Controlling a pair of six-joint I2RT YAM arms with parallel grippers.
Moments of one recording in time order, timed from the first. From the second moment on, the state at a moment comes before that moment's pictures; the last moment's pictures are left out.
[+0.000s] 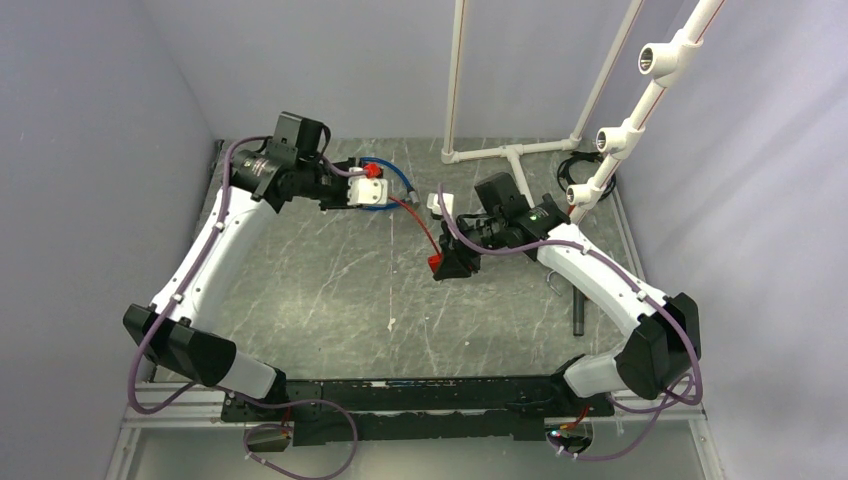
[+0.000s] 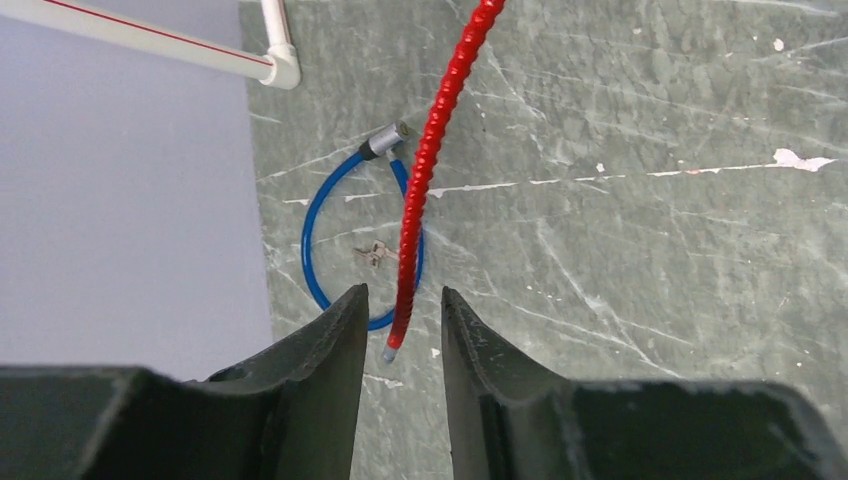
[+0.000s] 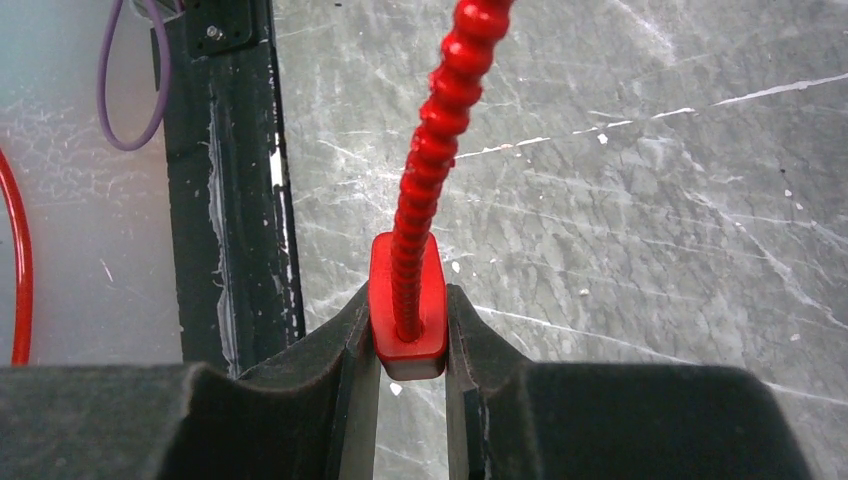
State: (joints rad) left arm -0.39 1.46 1.70 -1.03 0.54 1.23; right arm 0.58 1.38 1.20 -0.71 -0.79 -0.43
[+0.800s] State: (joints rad) left arm -0.40 1.37 1.38 -0.39 0.68 0.12; right arm 0.57 1.36 1.09 -0.21 -0.69 -0.07
